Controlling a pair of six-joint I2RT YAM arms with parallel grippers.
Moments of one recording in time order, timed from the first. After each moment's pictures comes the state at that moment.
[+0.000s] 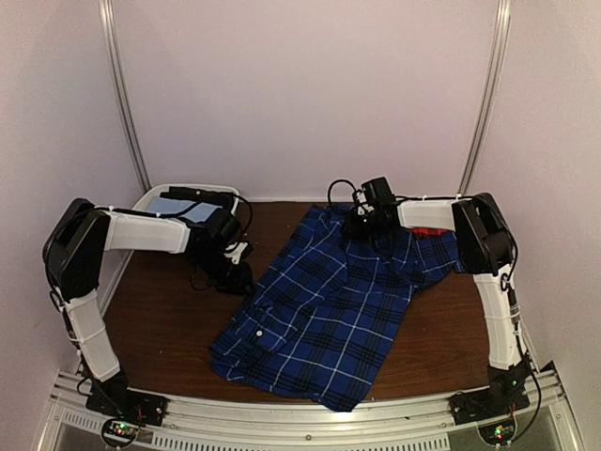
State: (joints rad) left arm -0.58 1.86 1.18 -0.51 0.25 -0.34; right arm 0.42 2.33 1.77 -0.20 -0.18 0.44
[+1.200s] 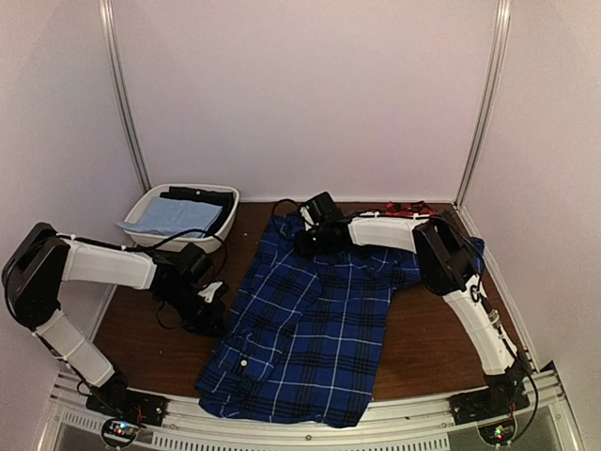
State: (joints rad) left arm -0.57 1.57 0.75 -0.48 0.40 -0.44; right arm 0.66 2.50 2.02 -0.30 -0.01 0.32
